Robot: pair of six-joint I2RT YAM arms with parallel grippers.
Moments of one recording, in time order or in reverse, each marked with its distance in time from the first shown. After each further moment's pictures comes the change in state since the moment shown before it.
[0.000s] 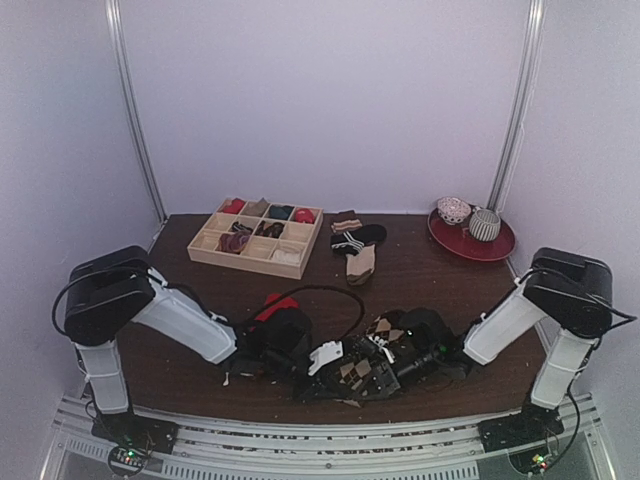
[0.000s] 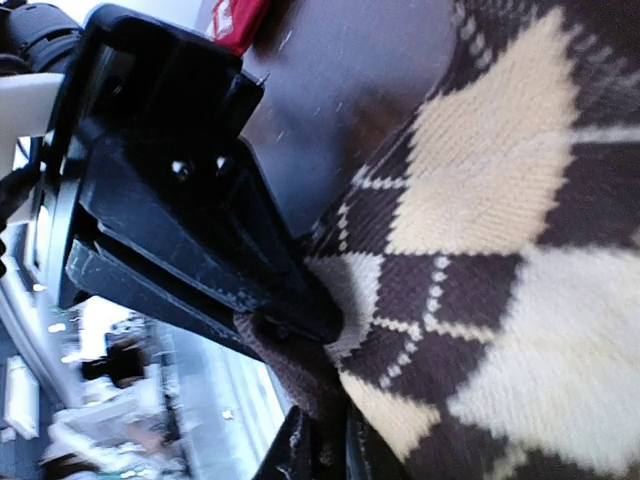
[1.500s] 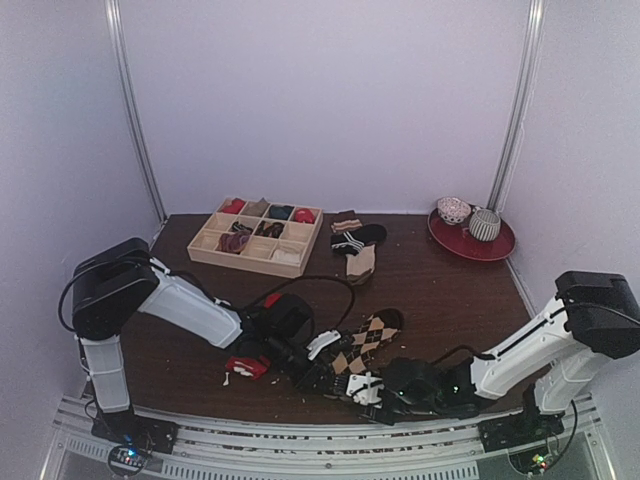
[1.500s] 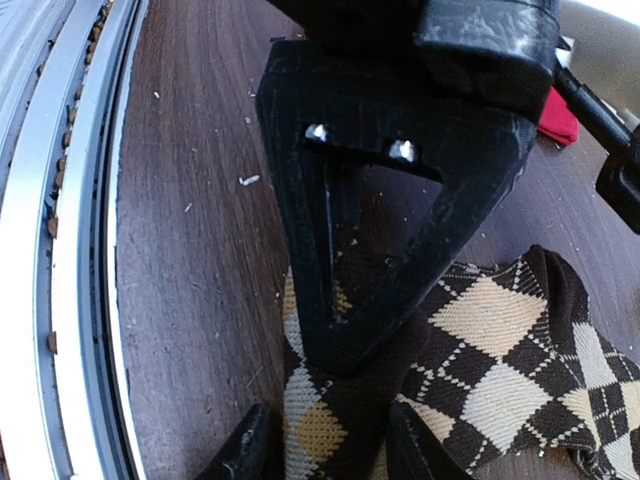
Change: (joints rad) left arm 0.068 0.034 0.105 -0.227 0.146 -0.312; right arm 0.455 -0.176 0.001 -0.154 0.997 -0.955
